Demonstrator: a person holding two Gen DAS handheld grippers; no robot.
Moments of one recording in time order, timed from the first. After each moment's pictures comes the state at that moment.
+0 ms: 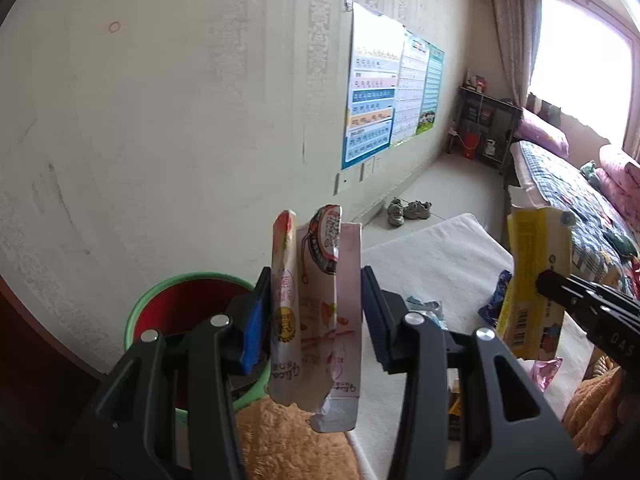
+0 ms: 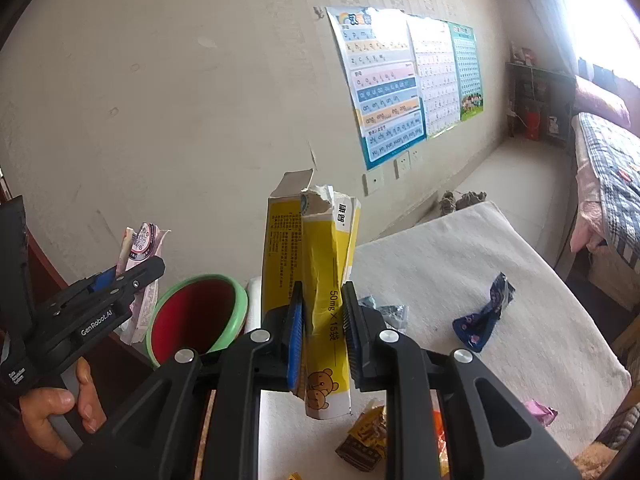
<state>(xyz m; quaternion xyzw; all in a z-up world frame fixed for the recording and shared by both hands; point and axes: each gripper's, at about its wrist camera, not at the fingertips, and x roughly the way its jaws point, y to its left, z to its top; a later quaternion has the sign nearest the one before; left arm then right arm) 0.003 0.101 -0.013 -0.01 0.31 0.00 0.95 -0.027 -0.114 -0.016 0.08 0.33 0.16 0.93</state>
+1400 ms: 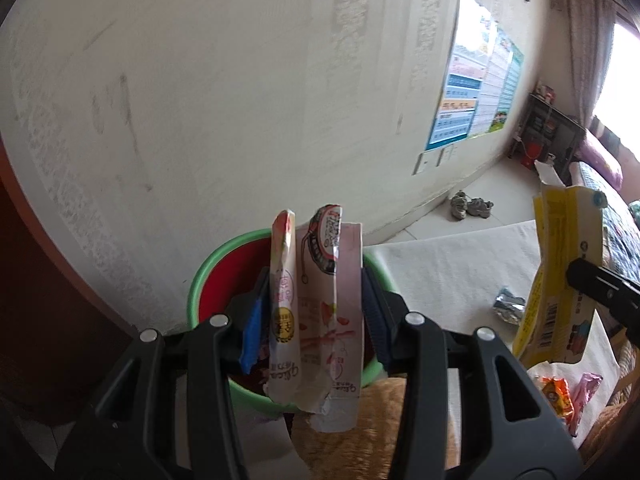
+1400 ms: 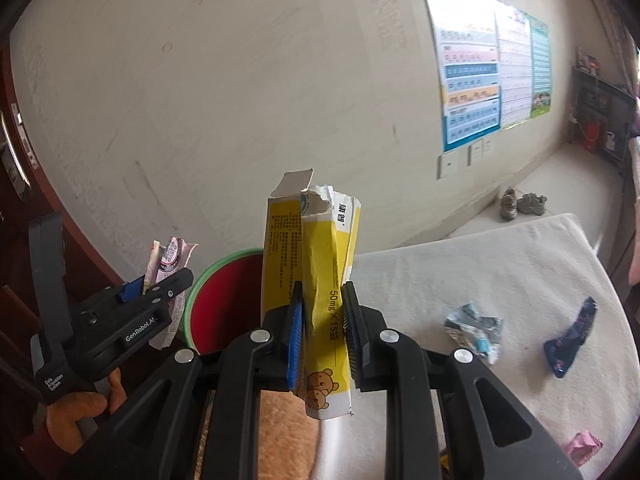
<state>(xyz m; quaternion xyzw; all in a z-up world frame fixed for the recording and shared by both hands) 0.005 0.211 -0.059 -0.07 0.35 0.11 0.93 0.015 0.010 -0.035 0.03 0.37 0.26 0.89</state>
